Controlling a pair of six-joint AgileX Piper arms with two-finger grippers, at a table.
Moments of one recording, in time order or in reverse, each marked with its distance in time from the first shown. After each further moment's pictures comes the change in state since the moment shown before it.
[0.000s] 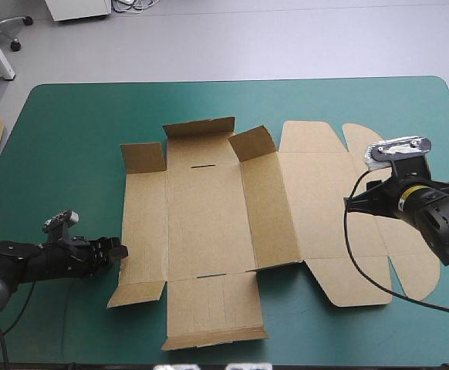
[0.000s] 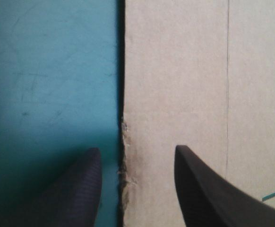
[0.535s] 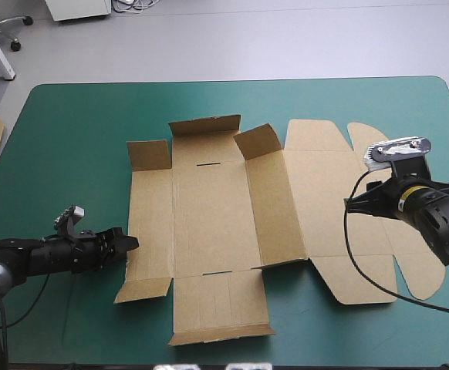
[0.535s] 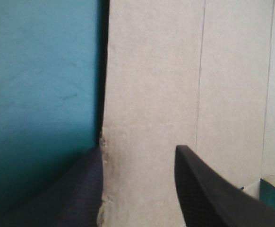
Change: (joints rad) left arm 0.002 0.146 -0.011 -0.208 0.084 0.130; right arm 0.000 0.000 -0.001 0.000 0.008 -0.004
